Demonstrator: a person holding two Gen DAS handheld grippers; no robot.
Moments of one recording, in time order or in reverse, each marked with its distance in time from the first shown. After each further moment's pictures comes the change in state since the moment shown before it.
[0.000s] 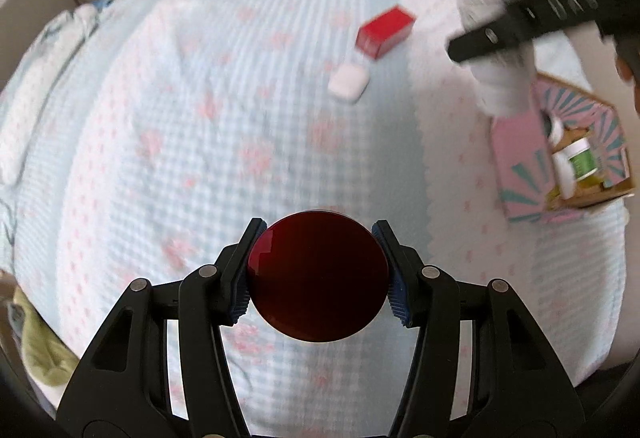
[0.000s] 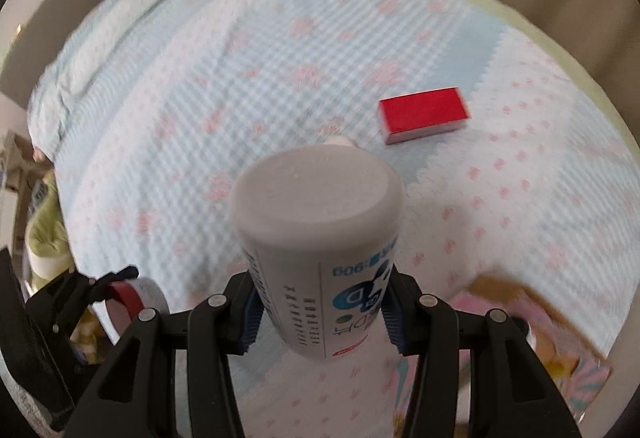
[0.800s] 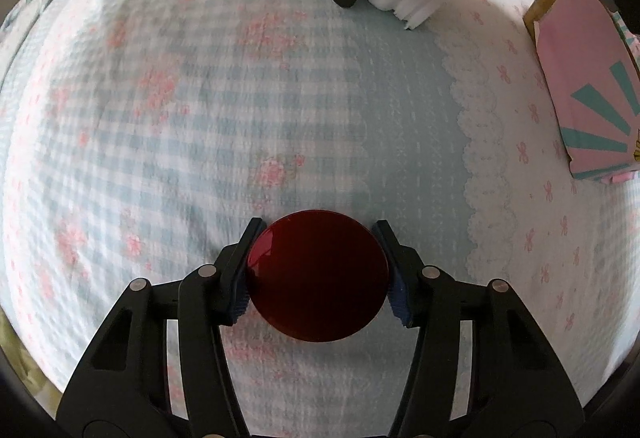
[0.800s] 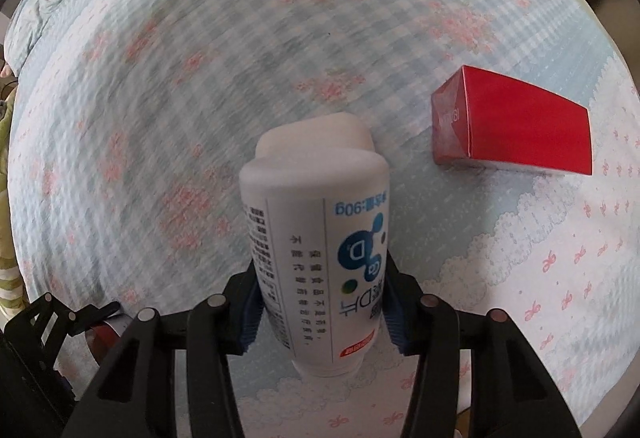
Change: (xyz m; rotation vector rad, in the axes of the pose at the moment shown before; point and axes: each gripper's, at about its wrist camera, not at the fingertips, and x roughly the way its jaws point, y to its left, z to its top) left arm 0.155 -0.034 -0.035 0.048 0.151 -0.025; right arm 0.183 -0.015 0.059 -0.275 0.214 -0.064
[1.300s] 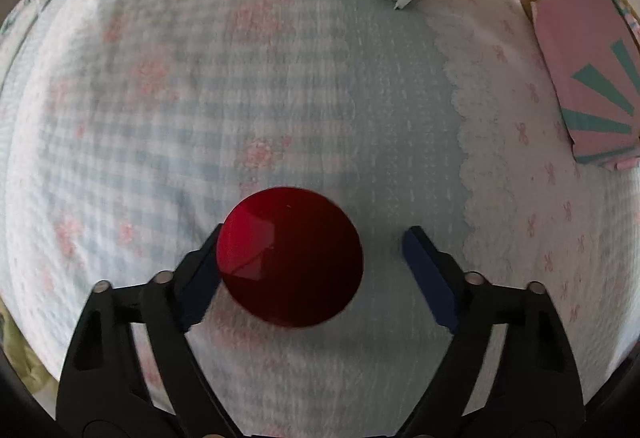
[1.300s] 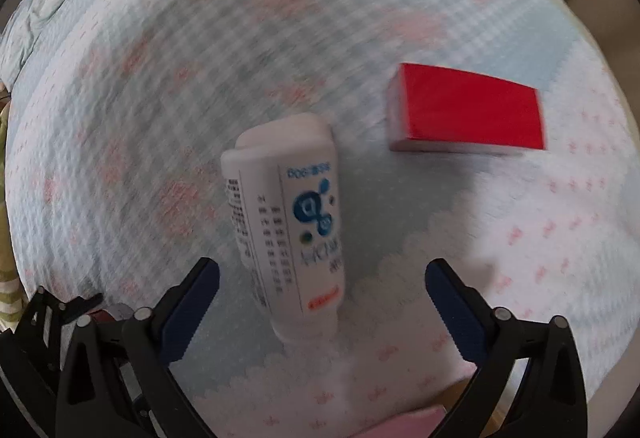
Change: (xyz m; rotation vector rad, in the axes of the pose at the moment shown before) left arm 0.005 -0.013 -0.018 0.004 0.028 0.000; right arm -0.022 -0.010 -0.012 0.038 -0.014 -0.024
